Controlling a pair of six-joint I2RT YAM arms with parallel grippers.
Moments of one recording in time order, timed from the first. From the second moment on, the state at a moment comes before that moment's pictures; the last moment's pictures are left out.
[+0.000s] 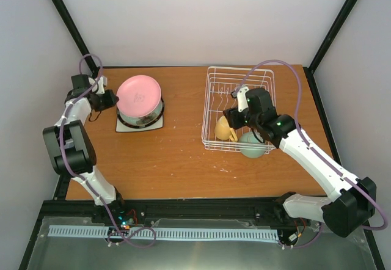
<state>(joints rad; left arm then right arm) 0.31 1.76 1.27 -0.45 0.50 -0.06 0.54 1.20 1.07 -0.51 0.00 0.07</state>
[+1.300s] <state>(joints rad) 0.00 1.14 1.00 -0.33 0.61 -0.30 0.54 1.57 1.32 -0.08 -0.91 0.42</state>
